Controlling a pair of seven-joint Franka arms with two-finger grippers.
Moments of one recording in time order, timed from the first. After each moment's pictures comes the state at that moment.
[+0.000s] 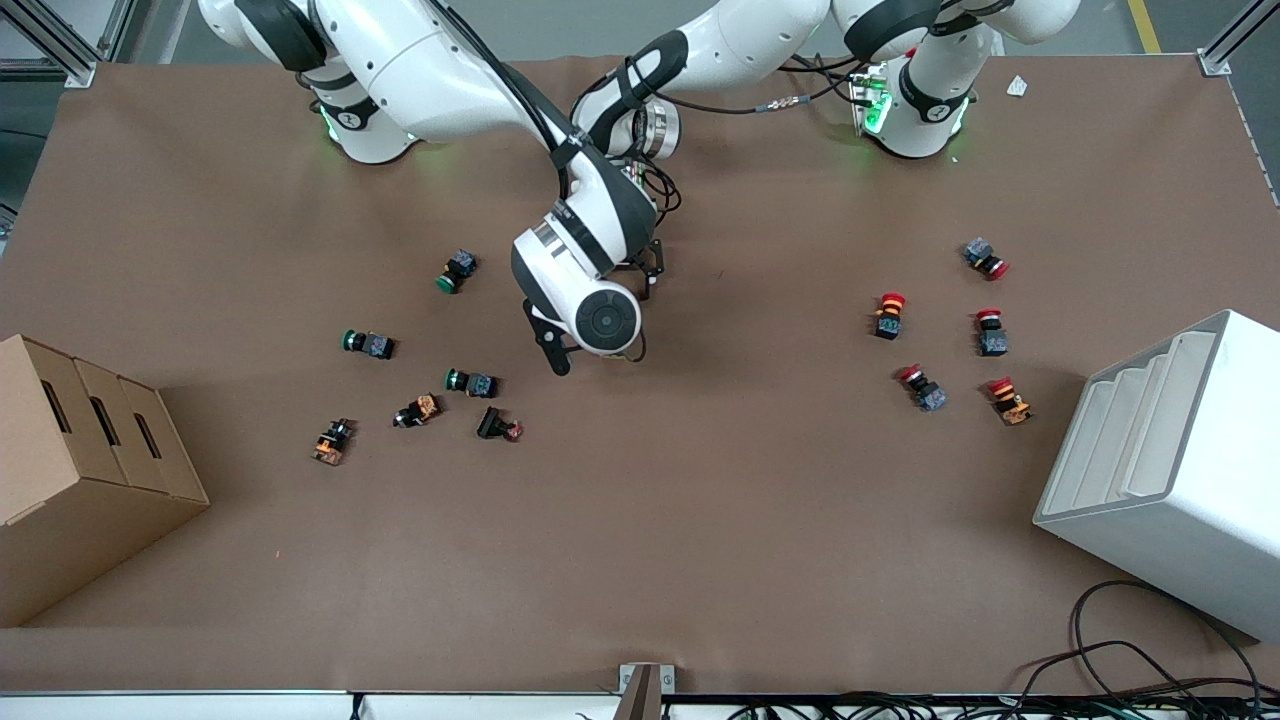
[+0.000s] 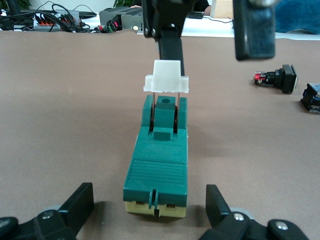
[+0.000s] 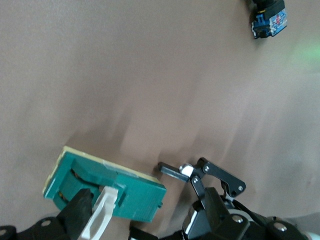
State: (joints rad) left arm -0.89 0.89 -0.47 -1.84 1.83 1.85 -2.59; right arm 0.71 0.77 0.03 -1.36 0.20 1.69 1.78
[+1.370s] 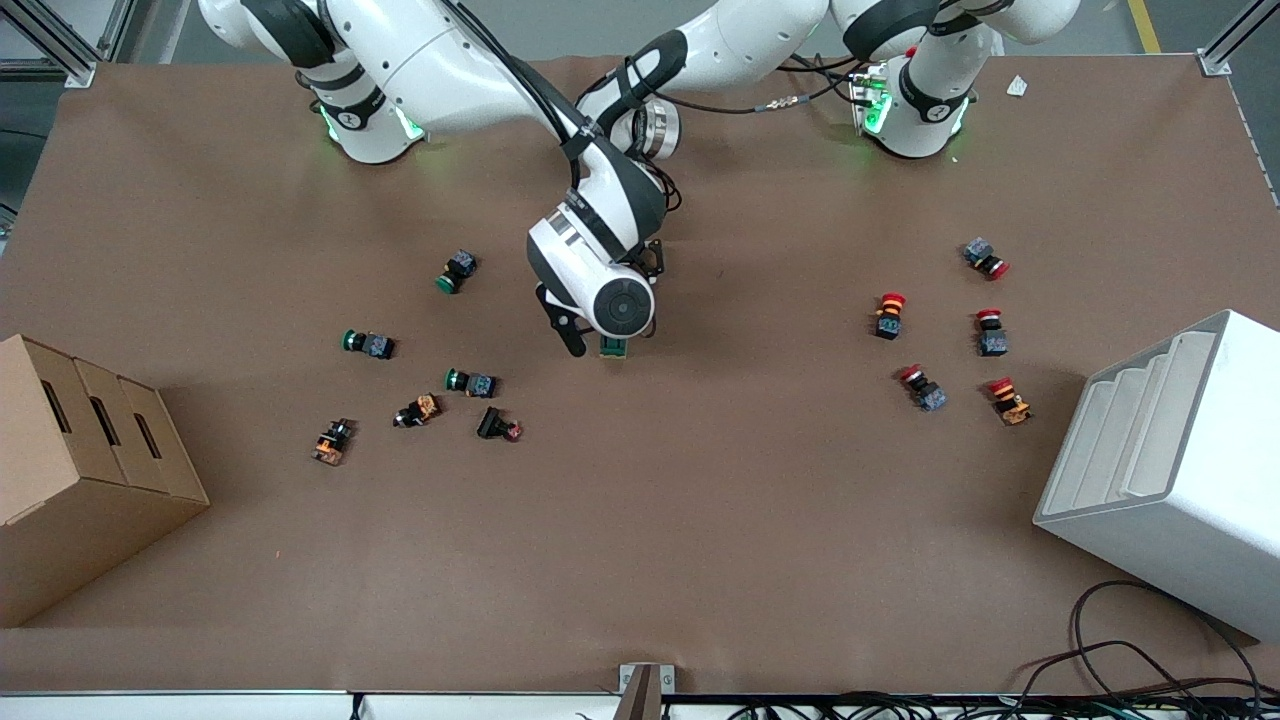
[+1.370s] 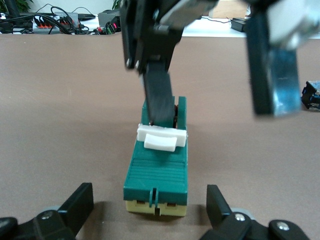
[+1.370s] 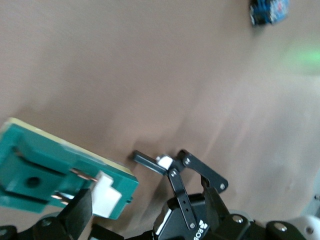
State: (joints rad) left arm -0.89 0.89 -0.46 -1.84 1.83 1.85 -2.59; right arm 0.71 0.76 0.05 -1.42 0.21 1.69 1.66
